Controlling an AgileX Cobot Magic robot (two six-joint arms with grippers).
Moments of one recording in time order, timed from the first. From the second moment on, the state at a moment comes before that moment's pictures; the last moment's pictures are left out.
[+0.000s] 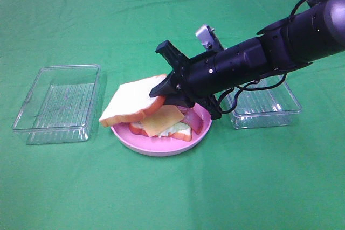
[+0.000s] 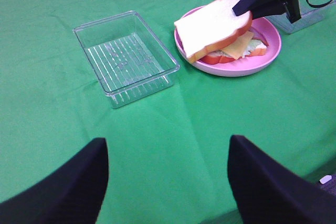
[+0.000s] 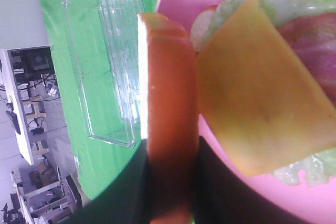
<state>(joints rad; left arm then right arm) -0.54 0.00 -0.51 0.06 1.06 -0.12 0.46 1.96 -1.01 1.60 0.51 -0.61</state>
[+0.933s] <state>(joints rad) -0.54 0.00 -0.51 0.06 1.06 -0.12 0.40 1.96 -1.01 1.45 0.54 -0.55</state>
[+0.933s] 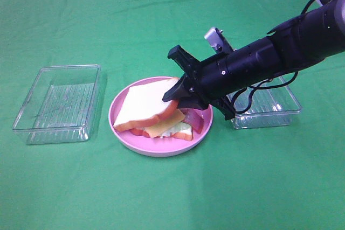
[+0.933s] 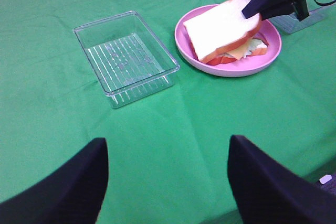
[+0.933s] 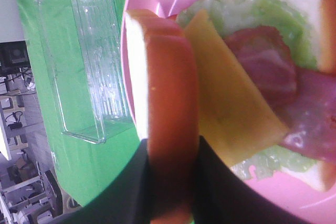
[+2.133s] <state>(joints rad) -0.54 0.00 -0.51 0.06 1.06 -0.12 0.40 1.56 -1.01 0.49 0.75 -0.15</state>
